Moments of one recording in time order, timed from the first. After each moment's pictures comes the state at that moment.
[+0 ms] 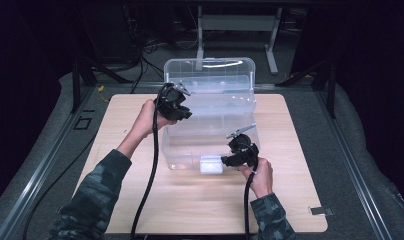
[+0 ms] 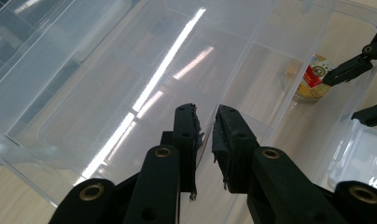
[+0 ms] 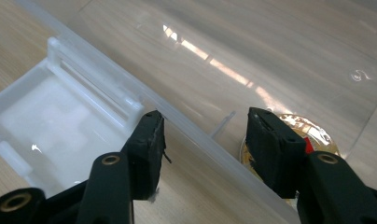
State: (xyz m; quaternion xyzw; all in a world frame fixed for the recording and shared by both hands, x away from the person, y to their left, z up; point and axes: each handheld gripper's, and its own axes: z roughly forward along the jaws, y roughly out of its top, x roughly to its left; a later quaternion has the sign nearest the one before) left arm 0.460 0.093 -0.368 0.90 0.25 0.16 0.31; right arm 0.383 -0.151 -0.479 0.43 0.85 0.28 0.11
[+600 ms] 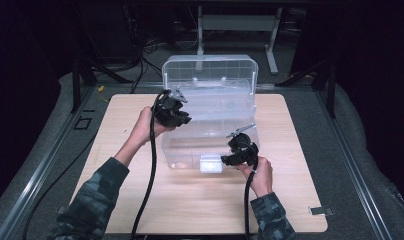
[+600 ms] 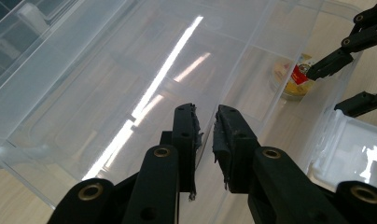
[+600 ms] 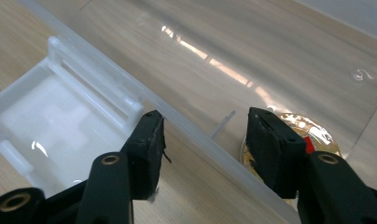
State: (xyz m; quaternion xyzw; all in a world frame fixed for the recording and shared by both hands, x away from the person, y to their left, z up) left arm 0.443 0.102 -0.380 0.90 0.24 0.16 0.34; right arm 0.385 -0.151 -0.479 0.43 0.85 0.28 0.11
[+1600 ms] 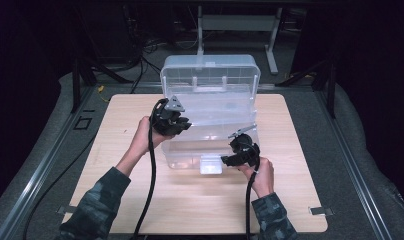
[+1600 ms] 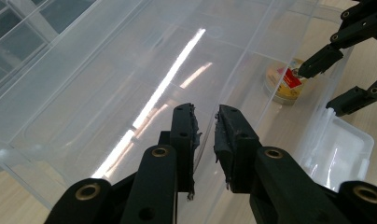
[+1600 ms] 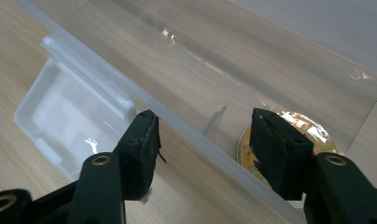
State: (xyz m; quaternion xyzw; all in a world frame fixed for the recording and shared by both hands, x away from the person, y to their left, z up) left arm 0.421 0.106 -0.396 0.88 0.23 0.18 0.37; right arm 0.384 -0.155 -0.480 0.43 0.85 0.29 0.12
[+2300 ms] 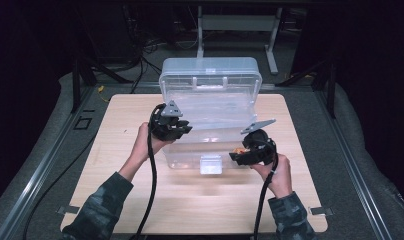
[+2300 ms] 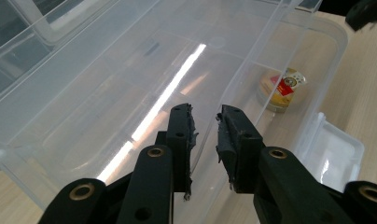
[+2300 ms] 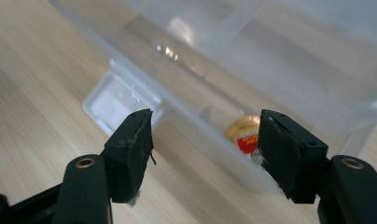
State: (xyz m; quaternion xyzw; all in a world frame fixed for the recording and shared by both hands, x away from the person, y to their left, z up) left arm 0.413 0.110 -0.406 0.86 0.24 0.18 0.40; right arm 0.355 -0.183 -0.417 0.40 0.85 0.33 0.14
